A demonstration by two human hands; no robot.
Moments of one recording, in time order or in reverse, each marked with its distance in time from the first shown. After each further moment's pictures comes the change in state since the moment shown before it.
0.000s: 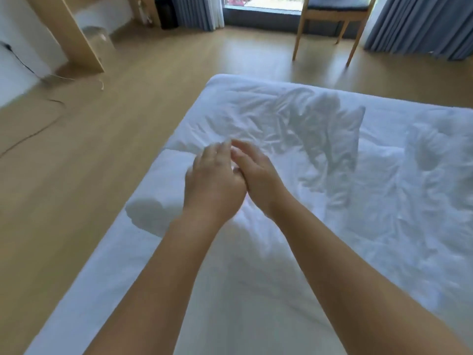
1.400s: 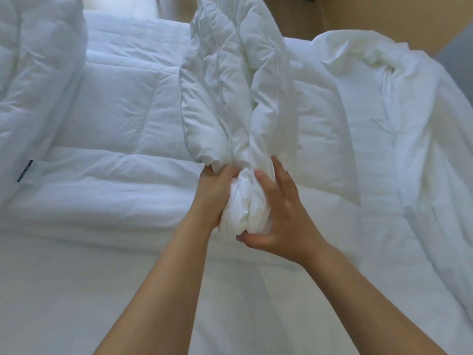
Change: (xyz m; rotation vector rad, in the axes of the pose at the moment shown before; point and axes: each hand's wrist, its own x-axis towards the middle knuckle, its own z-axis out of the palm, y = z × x) left_hand -0.249 0.400 0.275 -1.145 -0.588 -0.358; right_hand -0.417 0.104 -0.449 -0.975 0.302 -0.241
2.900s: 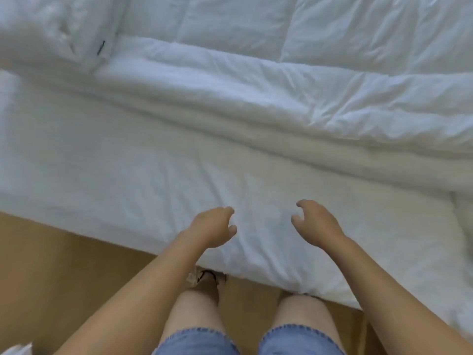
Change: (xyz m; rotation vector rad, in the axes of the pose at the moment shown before) left_hand -0.232 -0.181 -0.001 1.441 -0.304 -0.425; right_hand -0.225 0.027 -0.033 -0.082 -0.842 0.634
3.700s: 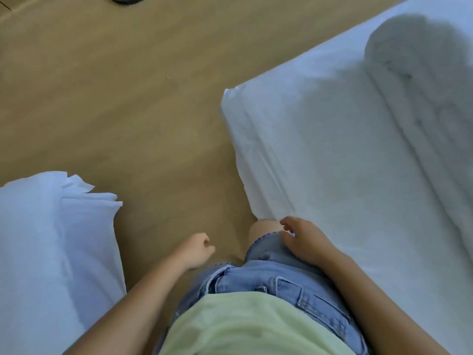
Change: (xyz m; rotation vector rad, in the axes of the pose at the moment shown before) left_hand -0.240 -0.548 0.087 -1.167 0.079 -0.764; right_hand -0.022 -0.613 0.240 -0.594 -0.488 -0.671
